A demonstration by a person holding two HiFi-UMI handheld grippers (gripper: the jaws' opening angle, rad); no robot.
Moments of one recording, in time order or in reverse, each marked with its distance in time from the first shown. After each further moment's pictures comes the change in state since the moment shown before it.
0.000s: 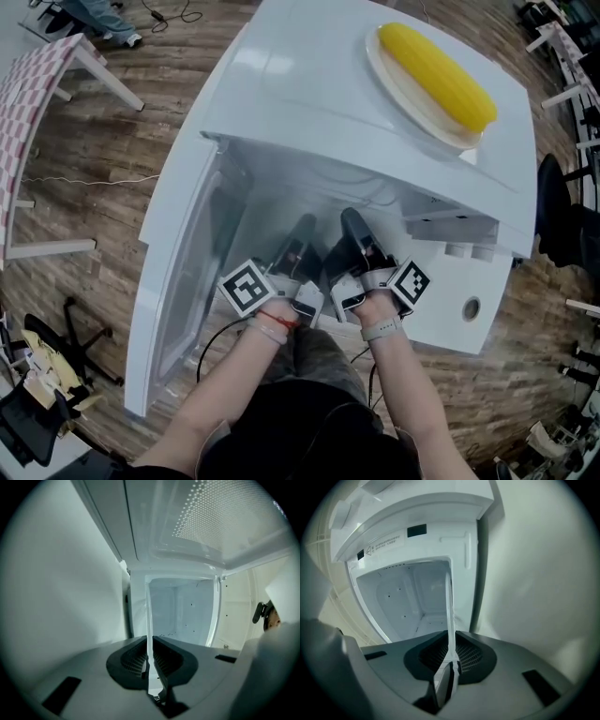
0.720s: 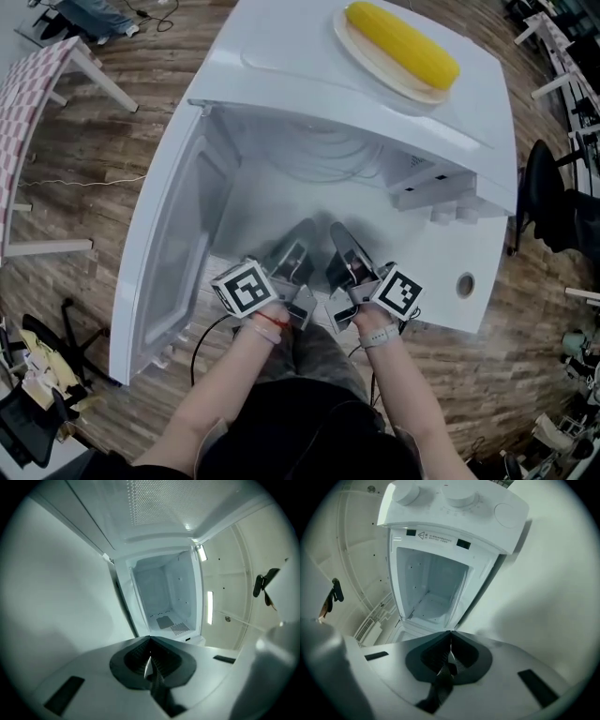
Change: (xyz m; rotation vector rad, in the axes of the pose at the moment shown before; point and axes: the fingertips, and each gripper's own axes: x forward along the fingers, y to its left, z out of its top) left arm -0.032 -0.009 -0.051 0.291 0.195 0.051; right arm -0.064 0.004 -0.033 -0.371 0.165 -0.094
